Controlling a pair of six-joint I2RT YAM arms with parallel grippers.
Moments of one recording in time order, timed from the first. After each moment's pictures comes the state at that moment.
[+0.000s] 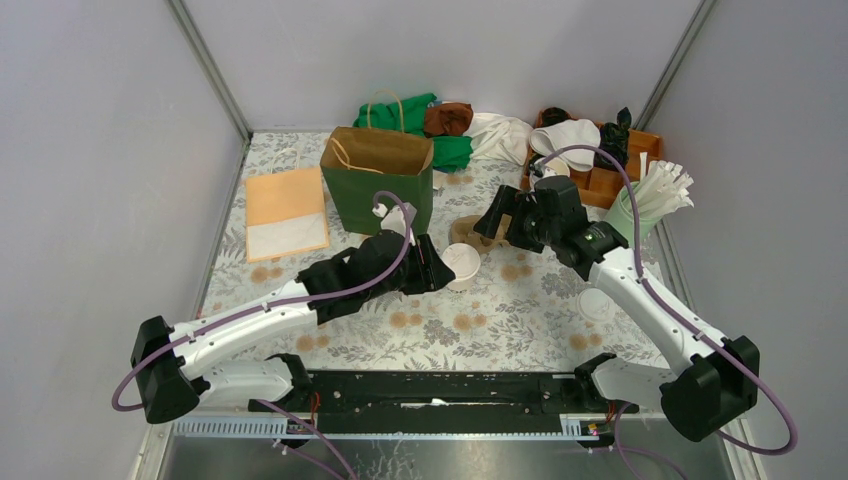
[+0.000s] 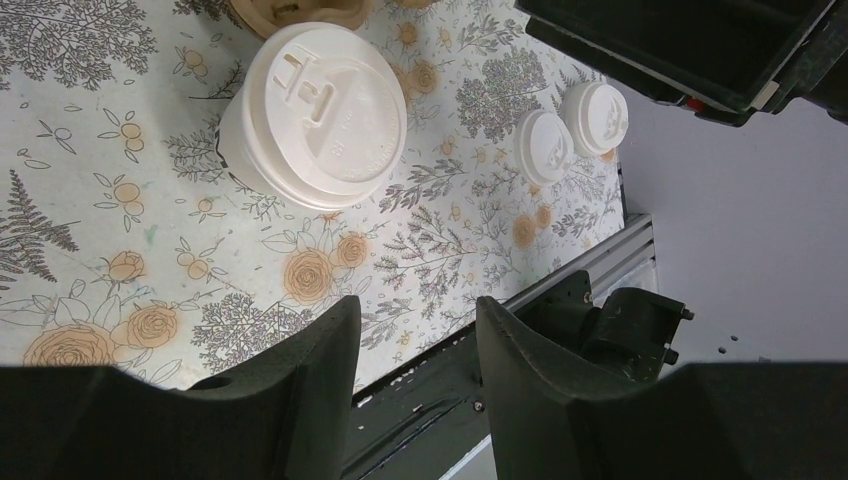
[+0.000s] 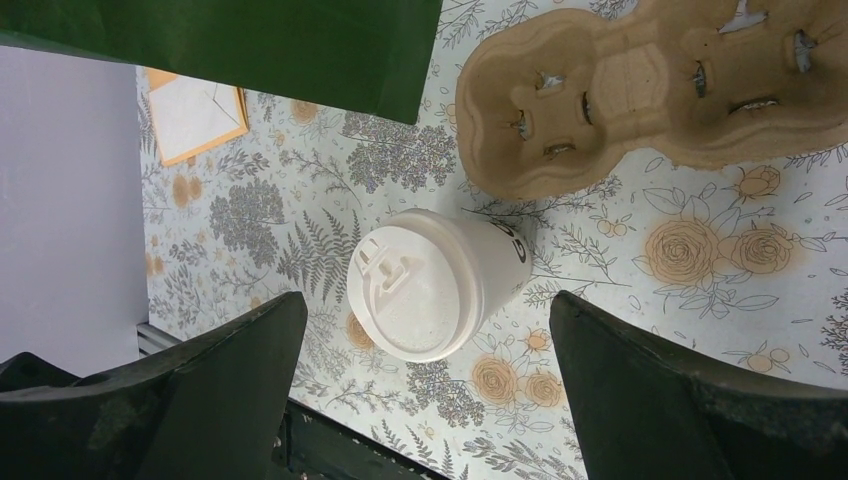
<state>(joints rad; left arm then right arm) -1.01 1.13 0.92 -0.34 -0.13 -0.95 0.47 1.18 1.00 -0.48 -0.12 0.69</state>
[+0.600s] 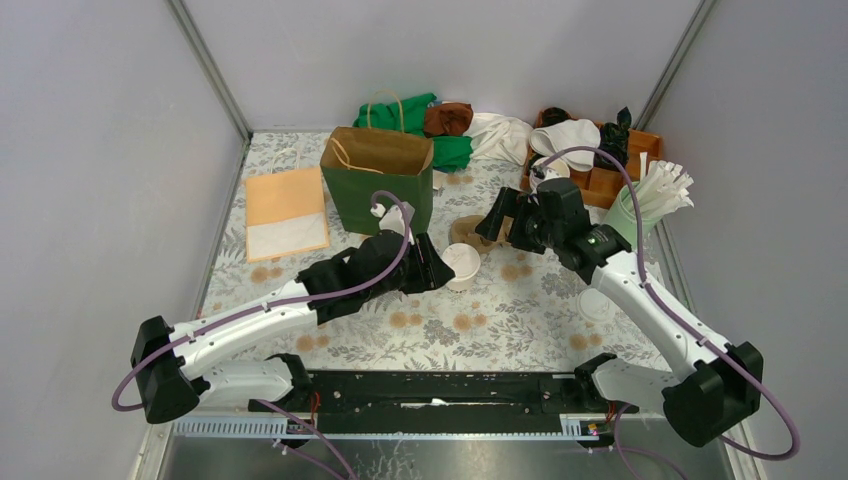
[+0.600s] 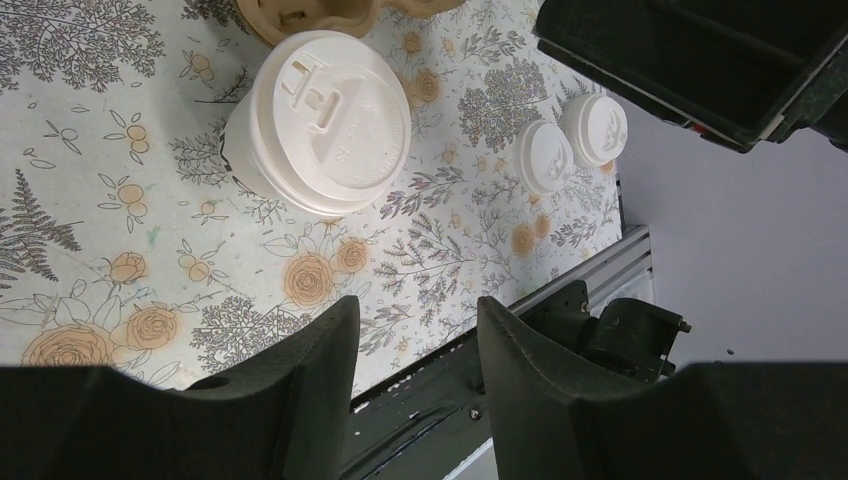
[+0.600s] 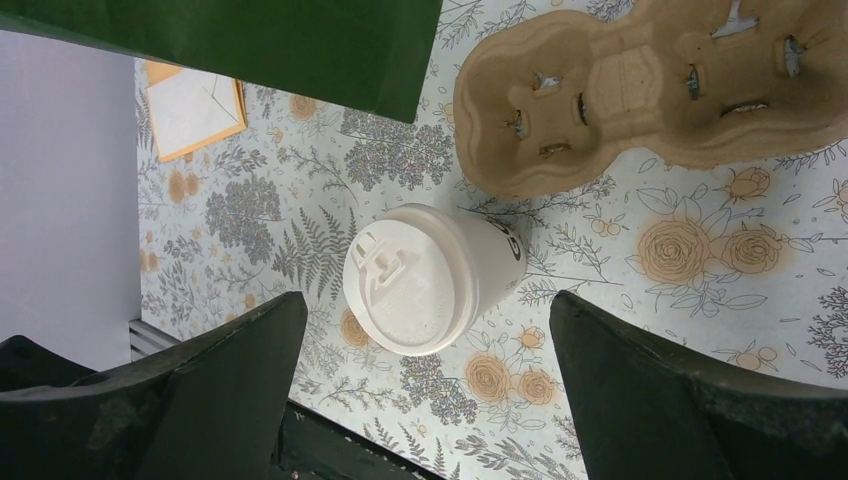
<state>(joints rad) -1.01 1.13 0.92 -0.34 -0.15 -0.97 0.47 1.15 0.98 -0.48 -0.11 0.67</state>
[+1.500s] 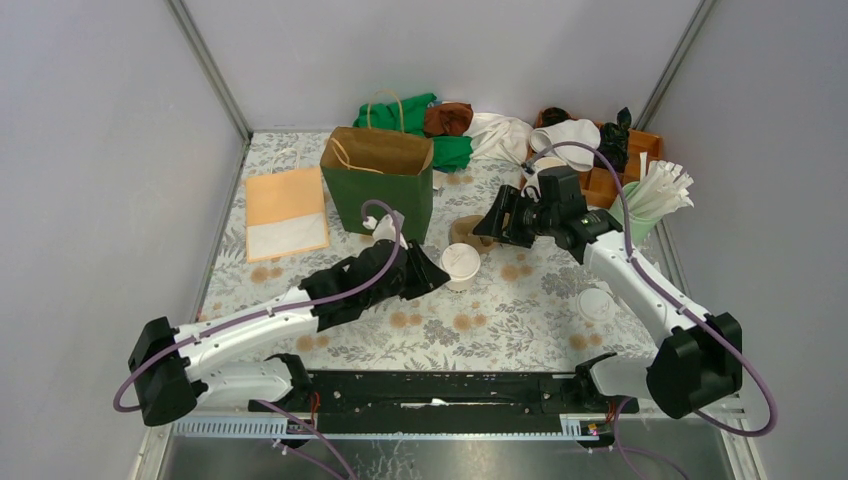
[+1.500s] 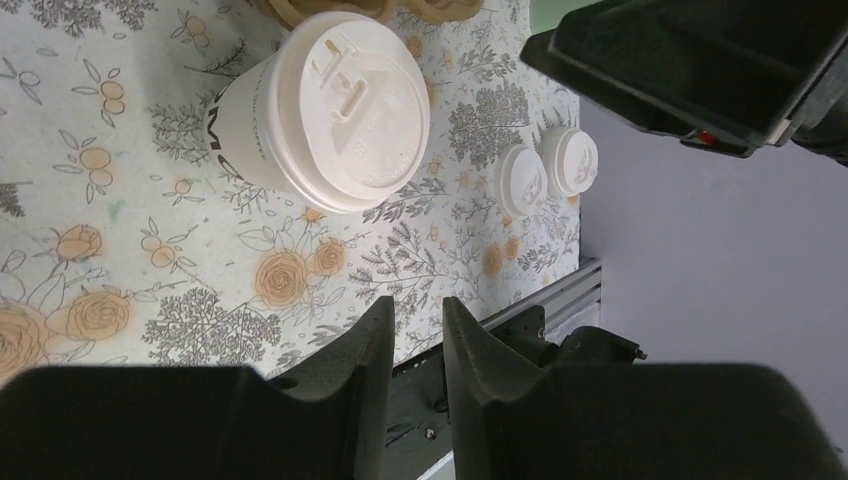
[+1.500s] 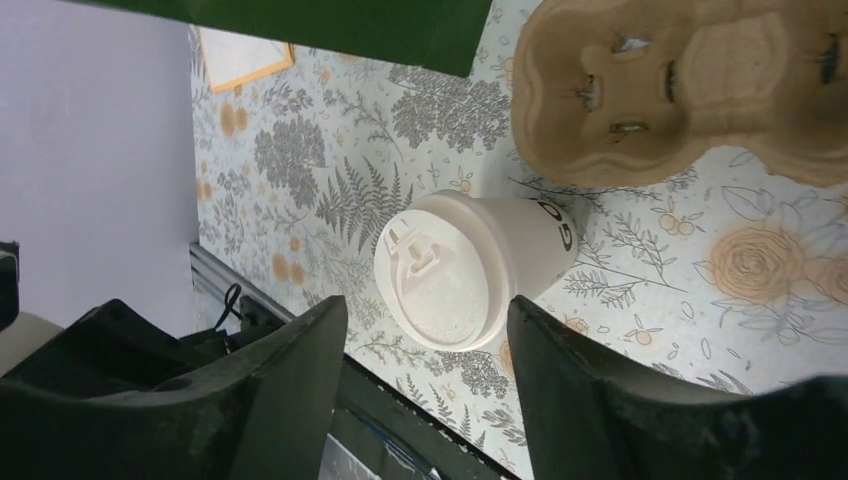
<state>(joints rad) -1.01 1.10 0.81 -0.24 -0.17 -1.14 0.38 1.28 1.02 -0.46 -0.38 0.64</state>
